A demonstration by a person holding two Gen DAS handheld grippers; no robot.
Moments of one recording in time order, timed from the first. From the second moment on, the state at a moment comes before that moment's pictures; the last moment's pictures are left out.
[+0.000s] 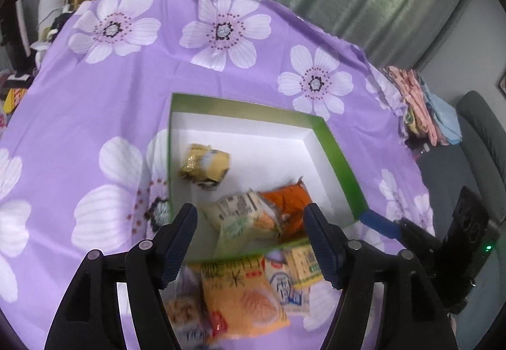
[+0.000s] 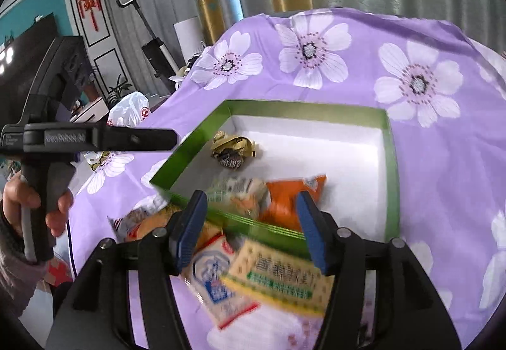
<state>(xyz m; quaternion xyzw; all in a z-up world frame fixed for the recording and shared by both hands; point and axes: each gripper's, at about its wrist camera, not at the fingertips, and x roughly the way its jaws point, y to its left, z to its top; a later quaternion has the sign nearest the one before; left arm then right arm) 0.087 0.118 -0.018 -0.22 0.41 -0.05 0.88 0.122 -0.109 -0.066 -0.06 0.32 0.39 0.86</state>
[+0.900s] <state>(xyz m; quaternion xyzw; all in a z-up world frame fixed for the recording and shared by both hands) -0.023 0.120 -0.055 -0.28 0.41 -0.05 0.87 0.040 -0.131 -0.117 -0.03 0.38 0.42 0.83</state>
